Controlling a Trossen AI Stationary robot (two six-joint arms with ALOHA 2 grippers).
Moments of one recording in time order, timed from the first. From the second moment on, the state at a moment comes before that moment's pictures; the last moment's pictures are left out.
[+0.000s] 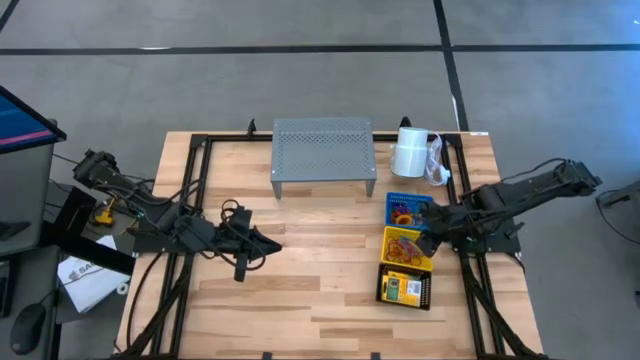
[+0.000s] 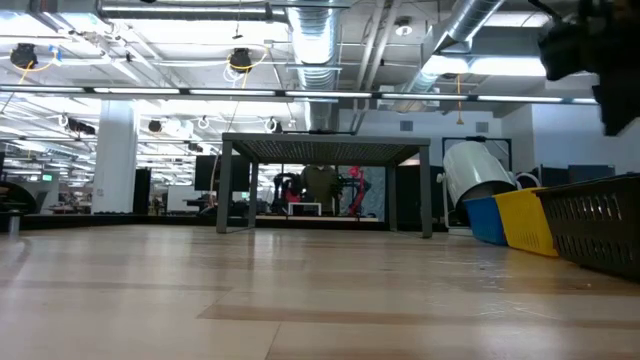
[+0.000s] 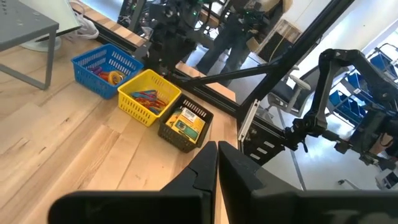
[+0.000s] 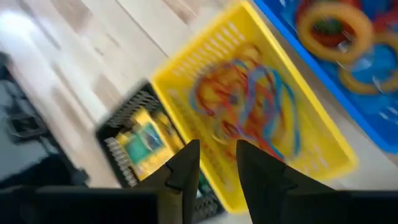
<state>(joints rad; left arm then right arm) -0.54 1.03 0.85 -0.09 -0.49 -0.69 0.30 0.82 0.70 -0.97 0.01 1.13</state>
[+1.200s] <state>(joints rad) -0.39 1.03 0.85 -0.10 -0.47 -0.60 0.48 1.04 1.10 -1.50 0.33 1.53</state>
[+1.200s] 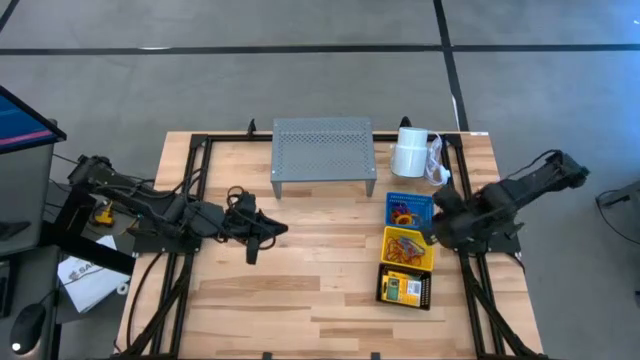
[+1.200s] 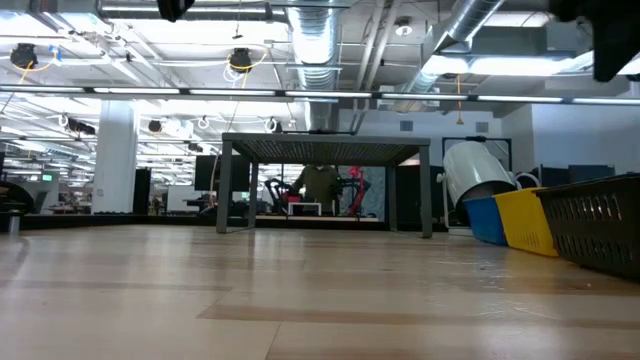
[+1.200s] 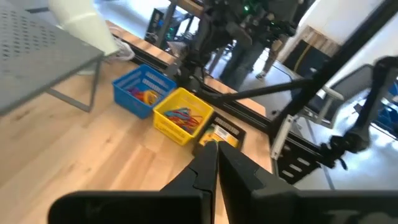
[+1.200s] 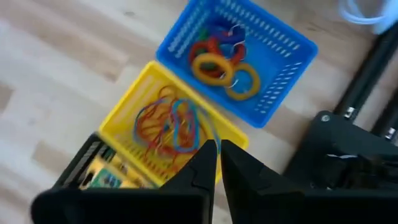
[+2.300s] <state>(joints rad) -0.32 1.02 0.85 -0.25 -0.23 -0.55 -0.11 1.21 0.96 -1.36 0.16 1.49</state>
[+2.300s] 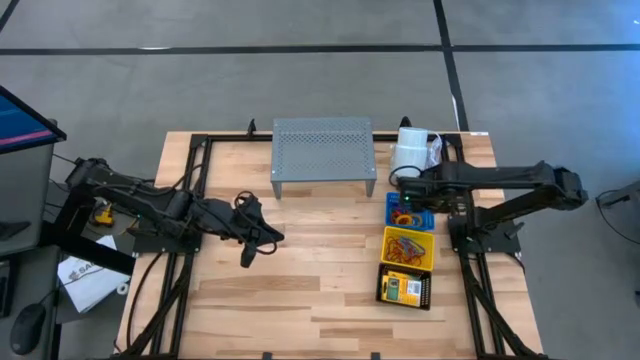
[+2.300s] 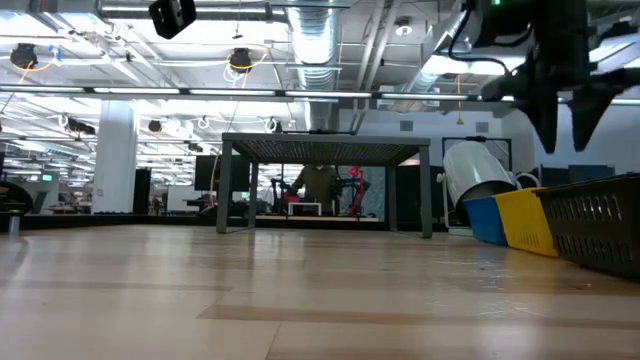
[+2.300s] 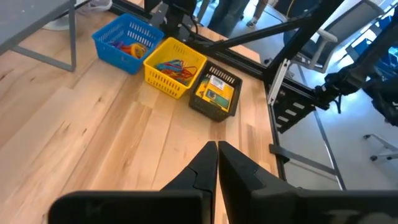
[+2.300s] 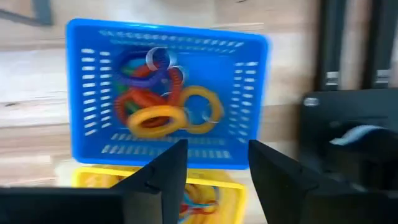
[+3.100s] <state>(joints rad) -0.29 1.01 0.85 -0.26 -0.23 -0.56 0.16 1.33 0.93 -0.89 0.08 1.59</state>
